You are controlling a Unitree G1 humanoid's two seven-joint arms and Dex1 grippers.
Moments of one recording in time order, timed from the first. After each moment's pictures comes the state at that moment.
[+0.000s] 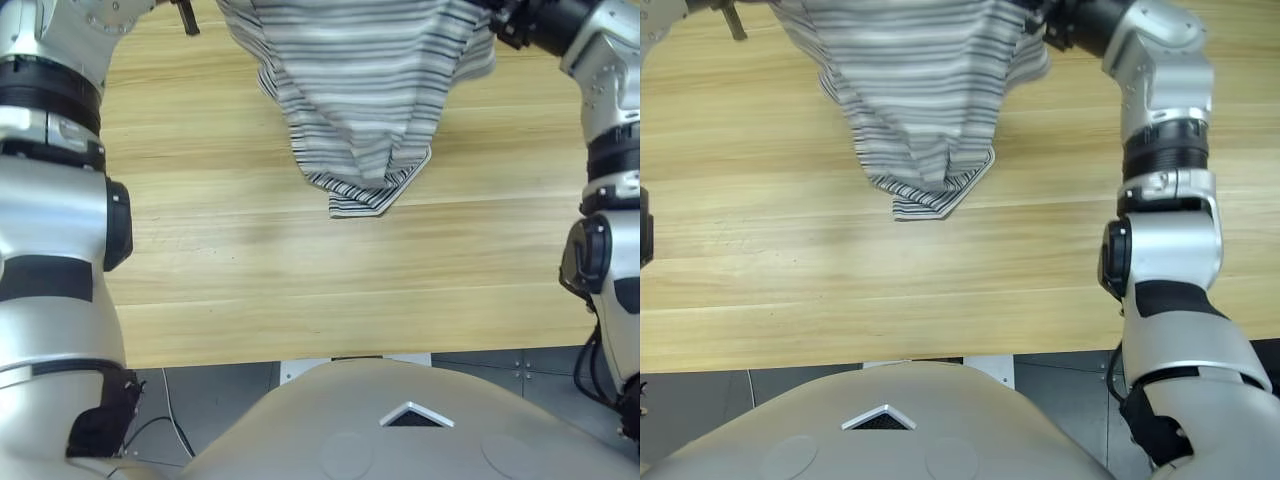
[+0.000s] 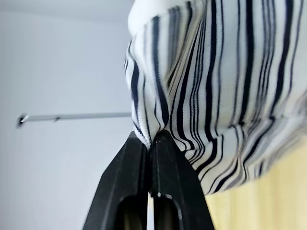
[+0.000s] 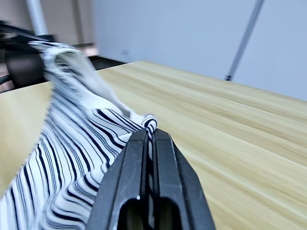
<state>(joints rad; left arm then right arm) -1.21 0.61 -0.45 1.21 0.67 -0.50 -0.33 -1.05 -0.35 -0.02 1.04 0.25 0.06 0.75</state>
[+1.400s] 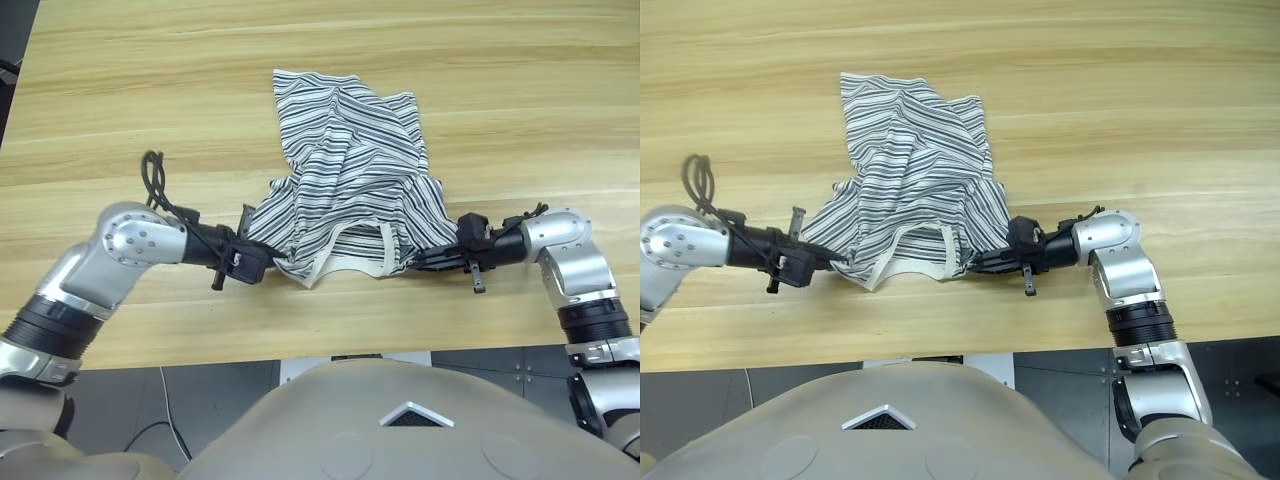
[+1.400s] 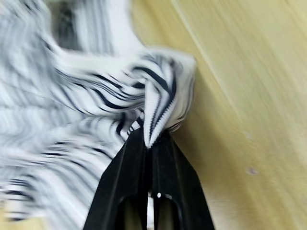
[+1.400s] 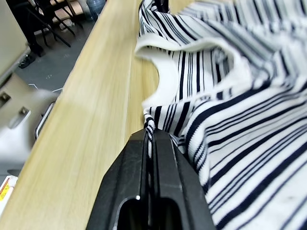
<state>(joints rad) -0.06 1.04 -0.47 -0.03 0.06 -0.40 -1.08 -0.08 -0.55 0.24 0.15 0.19 0.09 1.50</state>
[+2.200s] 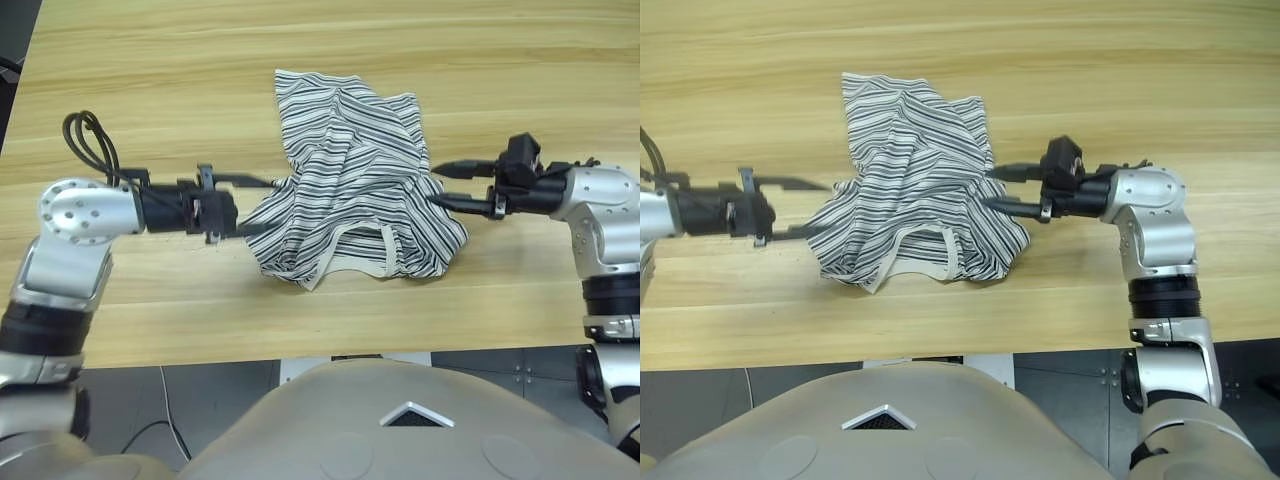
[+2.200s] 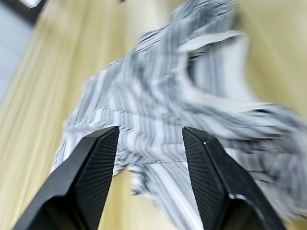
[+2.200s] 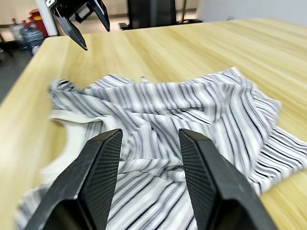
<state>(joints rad) -0.10 0.89 -0.17 -0.02 -0.19 -0.28 -1.07 -0.24 -0.55 0.09 0.18 0.33 0.10 1.26</state>
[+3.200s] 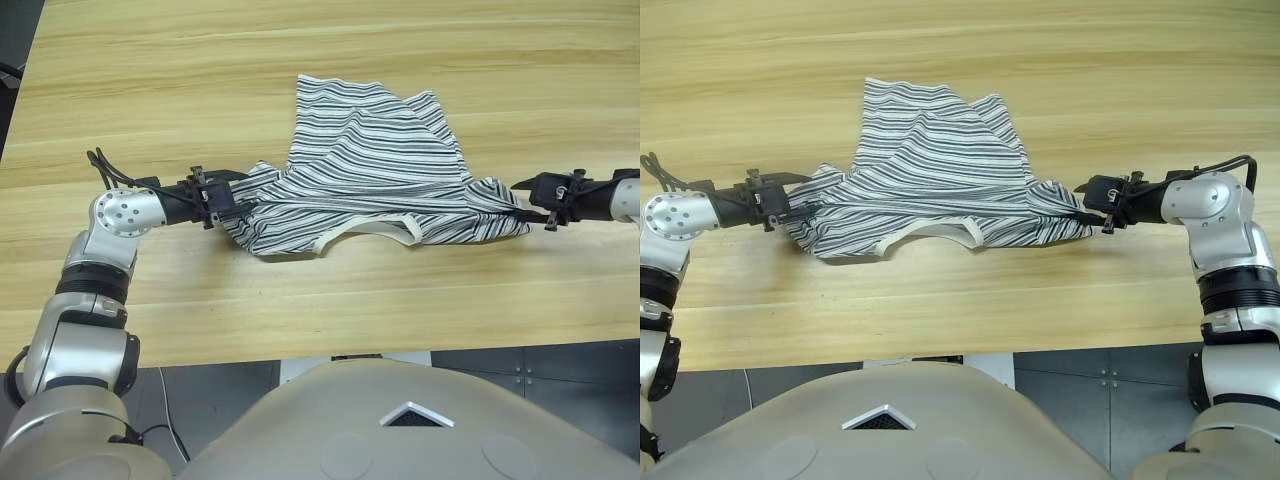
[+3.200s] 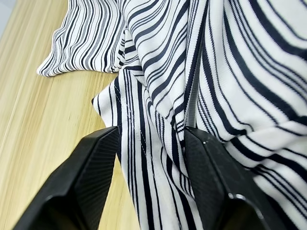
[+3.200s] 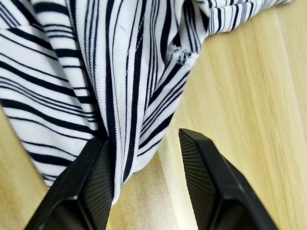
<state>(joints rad) -0.32 0.77 -0.31 0.81 0.10 -0.69 -0.86 -0.28 -0.88 0.28 0.51 -0.12 -0.26 1.08</state>
